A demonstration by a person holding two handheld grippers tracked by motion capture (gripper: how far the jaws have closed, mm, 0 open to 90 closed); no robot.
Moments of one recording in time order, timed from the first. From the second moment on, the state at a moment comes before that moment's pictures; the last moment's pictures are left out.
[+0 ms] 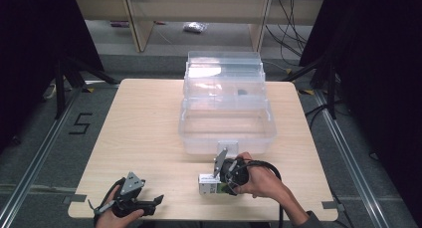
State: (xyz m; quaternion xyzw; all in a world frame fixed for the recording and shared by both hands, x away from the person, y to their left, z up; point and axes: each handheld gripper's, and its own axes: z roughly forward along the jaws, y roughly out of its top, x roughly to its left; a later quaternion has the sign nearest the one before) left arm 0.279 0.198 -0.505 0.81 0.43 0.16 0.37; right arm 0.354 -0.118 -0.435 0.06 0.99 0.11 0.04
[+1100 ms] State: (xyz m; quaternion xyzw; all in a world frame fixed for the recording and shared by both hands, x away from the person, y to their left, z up) left arm 0.279 0.199 -0.504 0.81 0.43 0.16 0.38; right arm 0.366 -0.127 -0.419 0.05 0.99 0.11 0.02
